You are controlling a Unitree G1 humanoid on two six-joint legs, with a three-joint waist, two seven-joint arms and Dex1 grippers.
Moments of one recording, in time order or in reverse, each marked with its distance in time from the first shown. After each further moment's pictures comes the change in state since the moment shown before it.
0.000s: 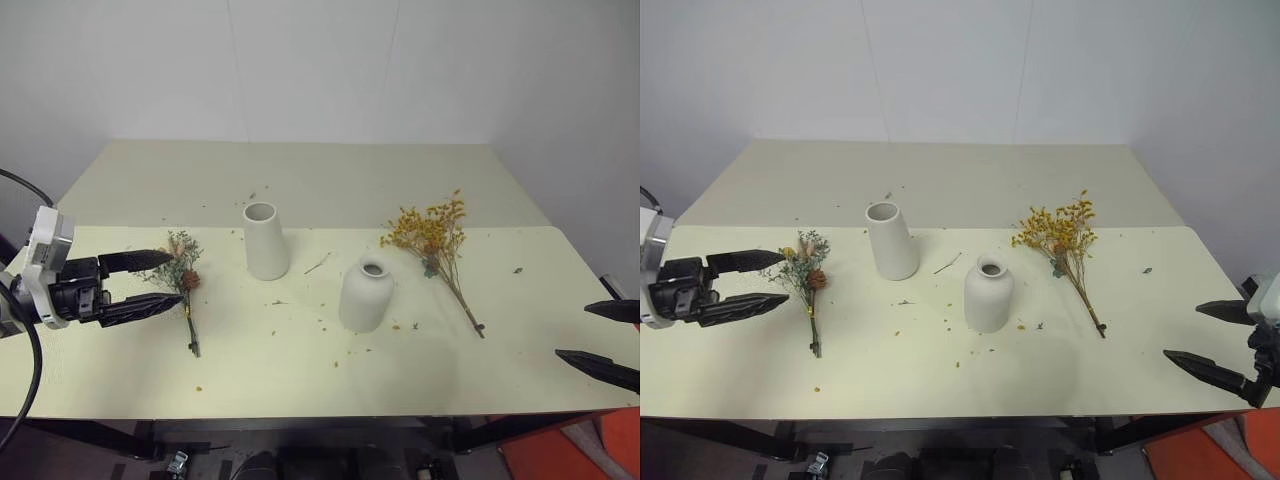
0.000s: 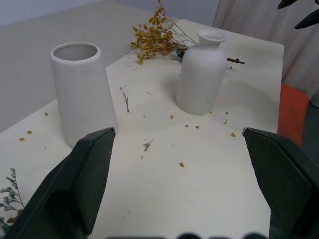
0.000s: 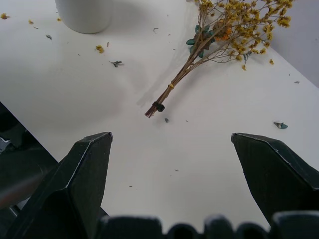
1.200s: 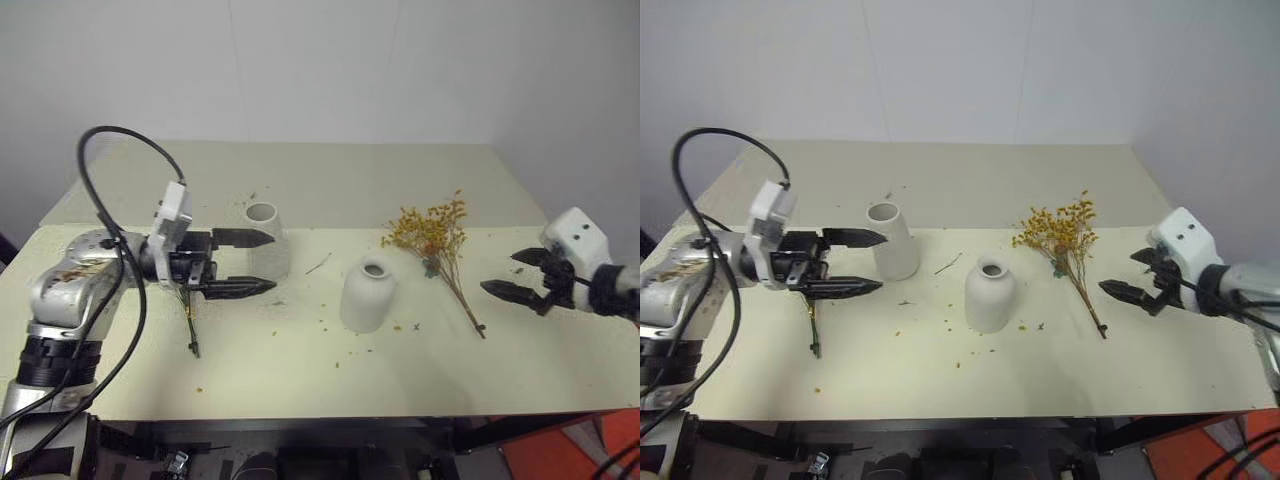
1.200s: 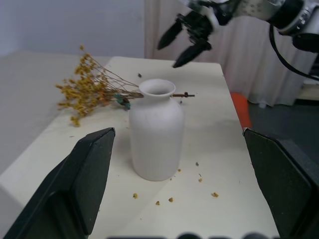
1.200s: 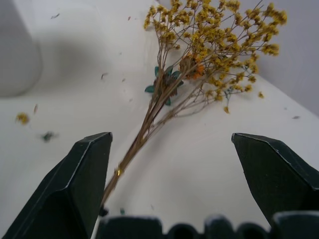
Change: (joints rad) left arm -0.444 -0.284 -0.445 0.061 0.111 -0.080 -0.018; right arm -0.765 0.013 0.766 0.376 -0.104 0.129 -0.350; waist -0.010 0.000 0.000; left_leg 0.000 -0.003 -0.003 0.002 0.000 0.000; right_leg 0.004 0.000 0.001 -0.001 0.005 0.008
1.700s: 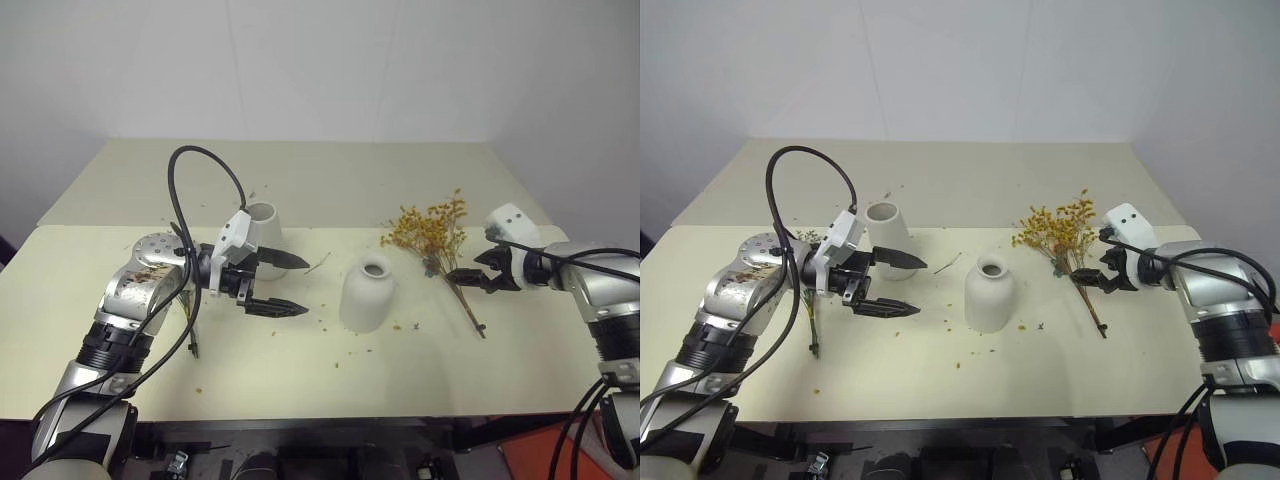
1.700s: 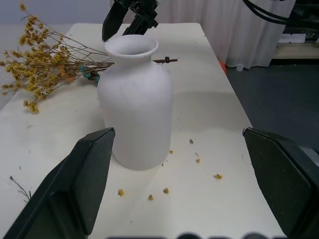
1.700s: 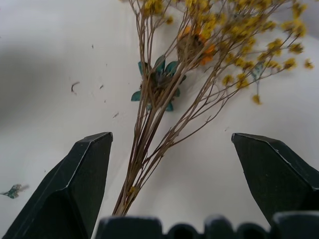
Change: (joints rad) left arm -0.068 -0.113 -0.163 0.084 0.187 -0.127 -0.039; right arm -0.386 0.154 0.312 0.413 -0.145 0.137 -0.002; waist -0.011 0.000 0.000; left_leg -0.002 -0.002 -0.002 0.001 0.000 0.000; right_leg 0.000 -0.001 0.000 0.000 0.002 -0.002
